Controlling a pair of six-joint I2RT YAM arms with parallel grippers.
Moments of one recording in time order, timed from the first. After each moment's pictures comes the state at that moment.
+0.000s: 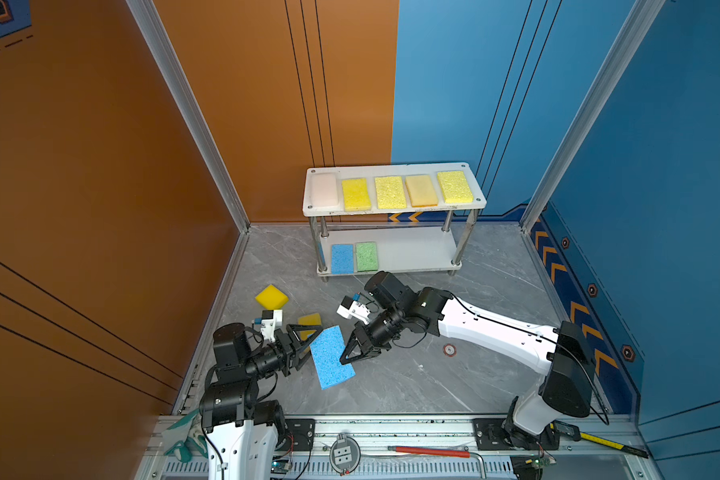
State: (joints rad) left arm 0.20 0.40 0.57 -0.73 1.06 -1.07; right arm 1.01 1.65 1.41 -0.61 -0.84 0.76
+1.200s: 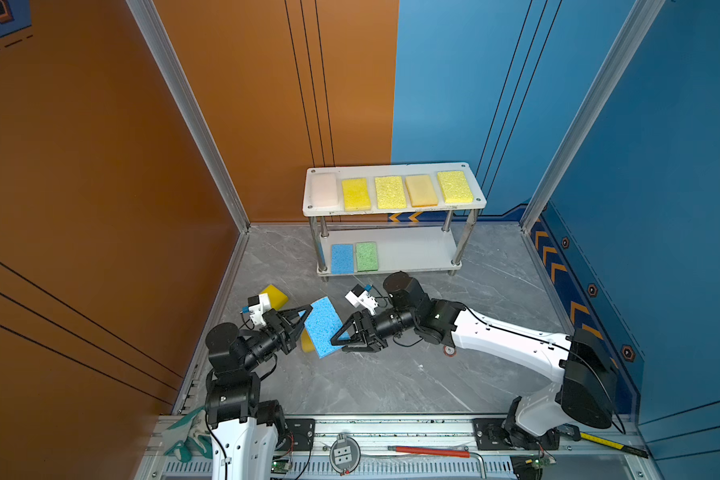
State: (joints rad) left arm 0.20 0.39 0.48 -0.20 0.94 -1.49; right arm 0.98 1.54 1.17 -0.07 -0.81 1.15
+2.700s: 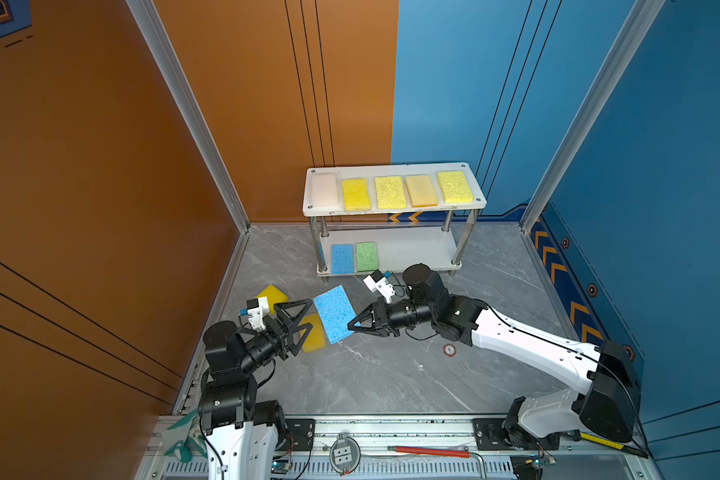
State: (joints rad) left arm 0.21 0.40 0.58 -0.47 0.93 -1.32; right arm 0.90 1.42 1.14 -0.14 -0.69 1.12
